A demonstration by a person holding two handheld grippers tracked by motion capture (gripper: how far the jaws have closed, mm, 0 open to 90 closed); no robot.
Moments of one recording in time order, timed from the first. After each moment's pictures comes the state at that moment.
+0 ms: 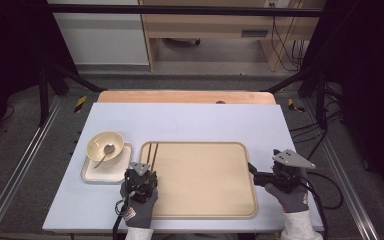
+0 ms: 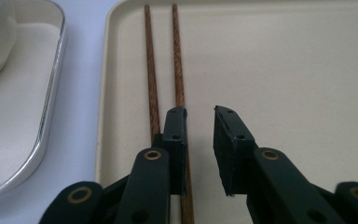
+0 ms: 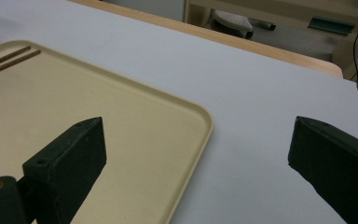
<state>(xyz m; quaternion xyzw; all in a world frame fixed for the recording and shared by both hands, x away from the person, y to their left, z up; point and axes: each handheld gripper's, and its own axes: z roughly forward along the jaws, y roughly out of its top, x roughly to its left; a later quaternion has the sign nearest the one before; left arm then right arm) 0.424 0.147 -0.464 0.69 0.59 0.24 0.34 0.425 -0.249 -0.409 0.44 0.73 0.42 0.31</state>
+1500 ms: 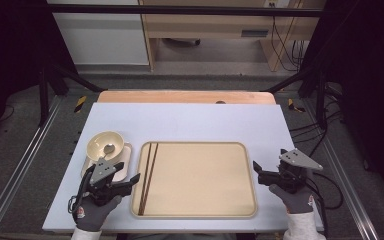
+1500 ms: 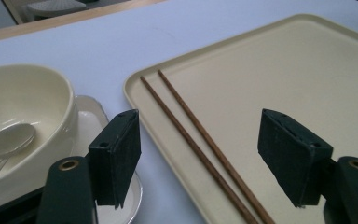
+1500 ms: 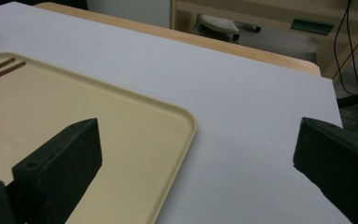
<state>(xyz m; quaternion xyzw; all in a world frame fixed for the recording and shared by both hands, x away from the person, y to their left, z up) 0.409 0.242 -0.427 0.77 0.41 0.23 0.43 0.422 -0.259 -0.404 0.46 0.71 0.43 0.32</state>
